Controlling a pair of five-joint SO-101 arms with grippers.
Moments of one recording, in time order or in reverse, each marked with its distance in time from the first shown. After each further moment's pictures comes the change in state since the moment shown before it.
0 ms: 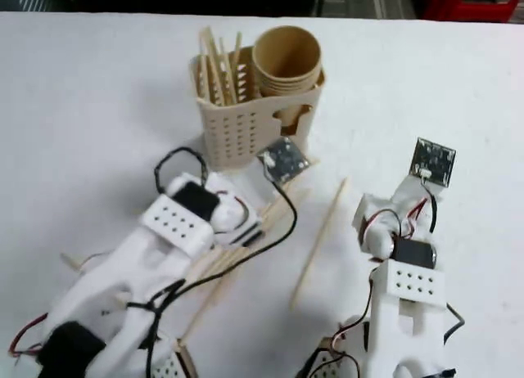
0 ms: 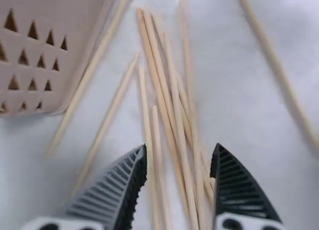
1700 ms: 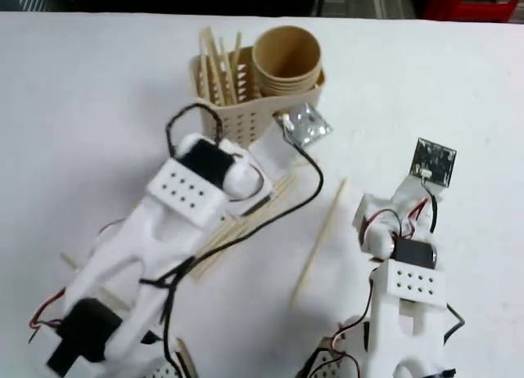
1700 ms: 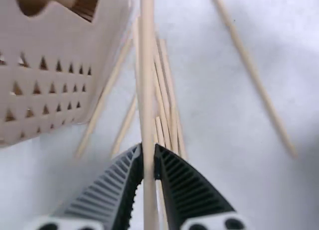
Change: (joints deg) left arm 1.0 9.1 -28.7 20.0 0.3; right arm 0.2 0.0 0.0 0.0 0.0
